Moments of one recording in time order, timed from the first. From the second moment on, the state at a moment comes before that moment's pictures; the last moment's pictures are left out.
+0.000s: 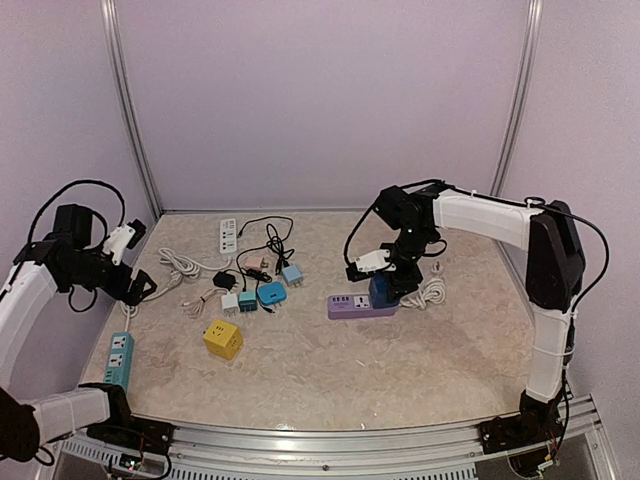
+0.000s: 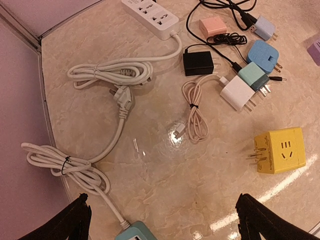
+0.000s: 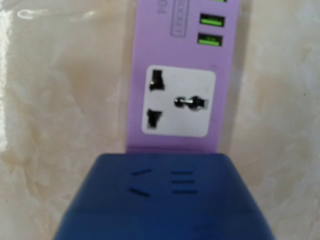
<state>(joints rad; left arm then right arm) 0.11 0.94 0.91 -0.86 0.26 0.50 0.62 2.00 1.68 -1.03 -0.11 -1.13</state>
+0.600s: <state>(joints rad) 0.07 1.03 0.64 -0.28 0.10 0.18 0.61 2.01 1.69 -1.04 -0.09 -1.13</state>
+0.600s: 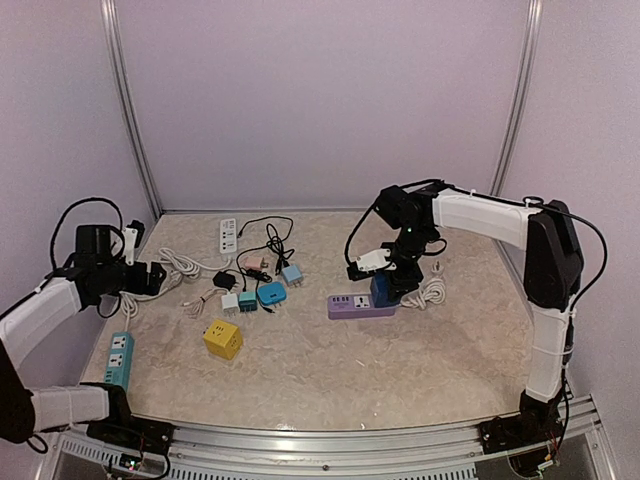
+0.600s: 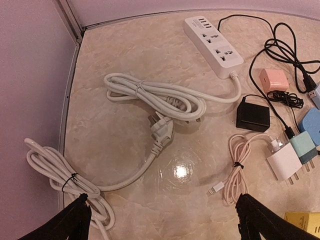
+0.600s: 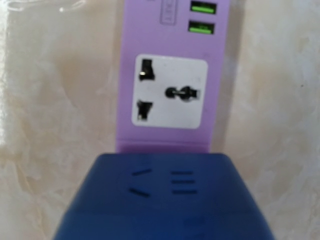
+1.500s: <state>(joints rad) 0.06 1.12 0.29 0.58 0.04 0.14 0.63 2.03 1.73 -1.11 -0.08 -1.07</state>
